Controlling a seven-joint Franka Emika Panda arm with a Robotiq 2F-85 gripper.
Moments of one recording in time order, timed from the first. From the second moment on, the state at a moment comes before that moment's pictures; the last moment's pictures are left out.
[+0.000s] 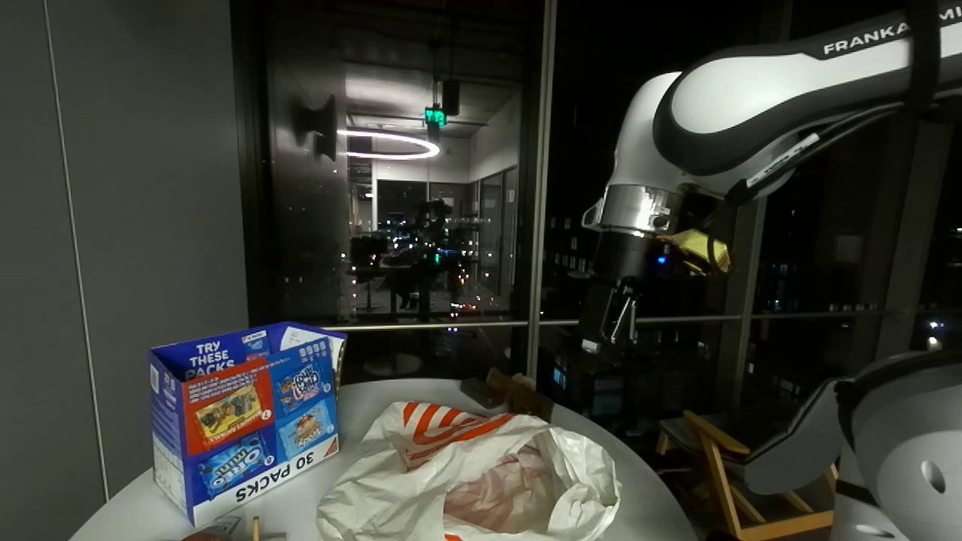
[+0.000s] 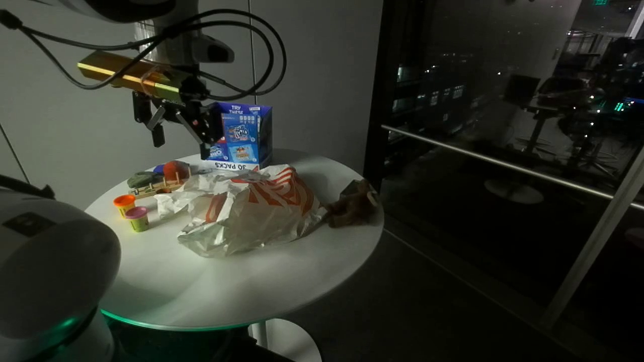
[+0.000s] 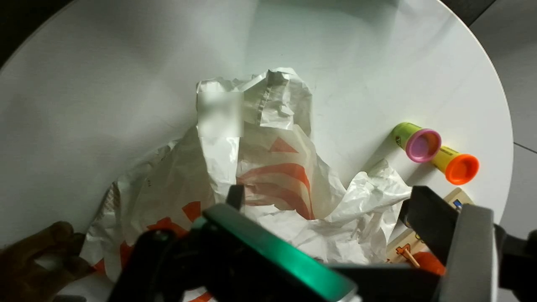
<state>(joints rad) 0.13 -1.00 -0.06 -2.78 0.12 1.87 -0.17</state>
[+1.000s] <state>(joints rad) 0.20 -0.98 0.05 -2.77 0.12 1.93 -0.17</state>
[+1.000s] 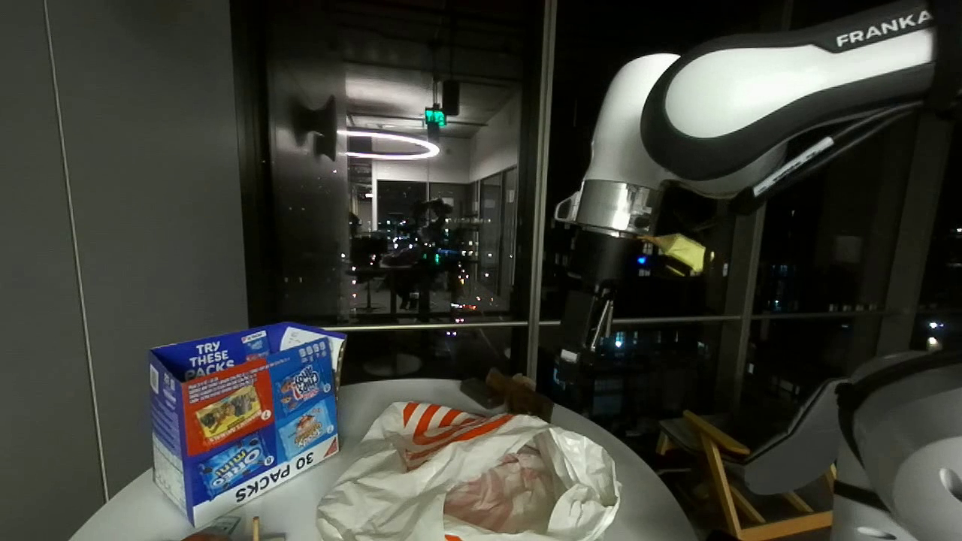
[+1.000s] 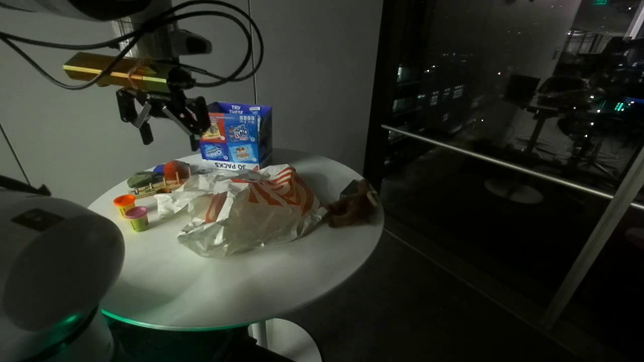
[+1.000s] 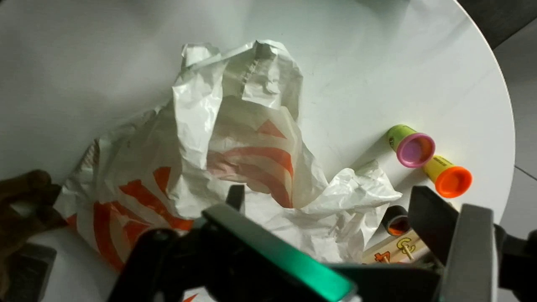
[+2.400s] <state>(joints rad) 0.57 -0.34 0.35 -2.78 0.27 2.29 -0.20</state>
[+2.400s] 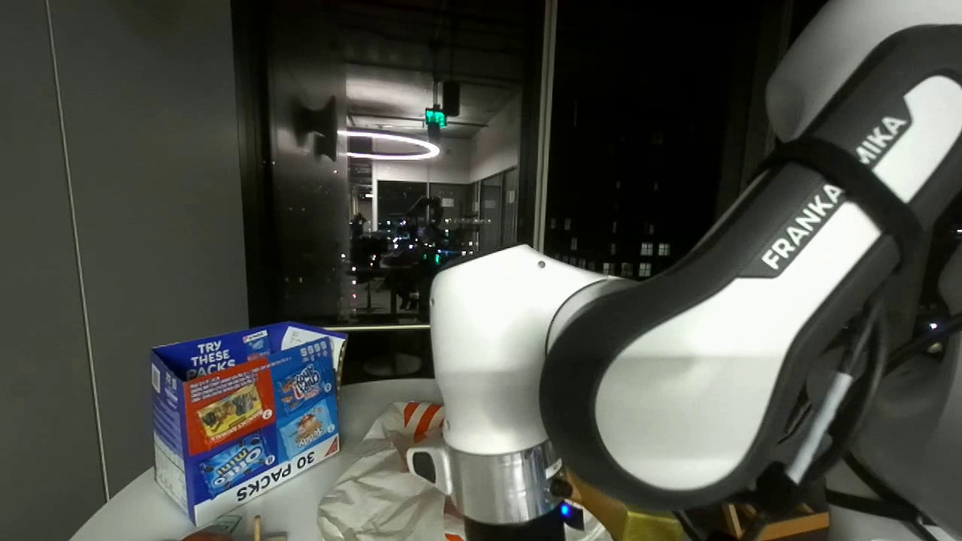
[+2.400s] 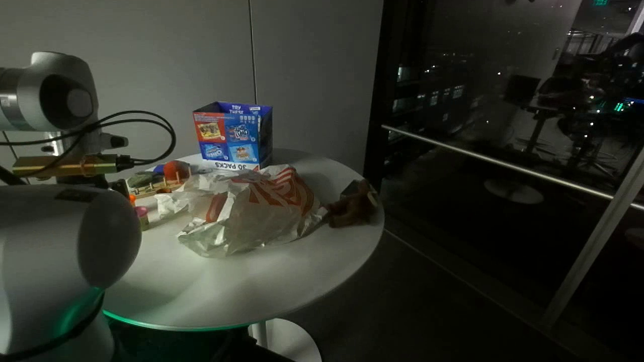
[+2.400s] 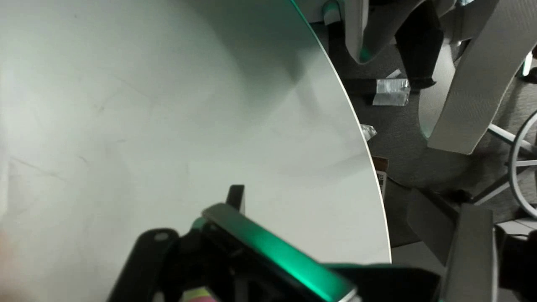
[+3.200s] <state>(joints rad) 0.39 -0.17 0.49 -2.77 -0.24 2.83 -0.04</state>
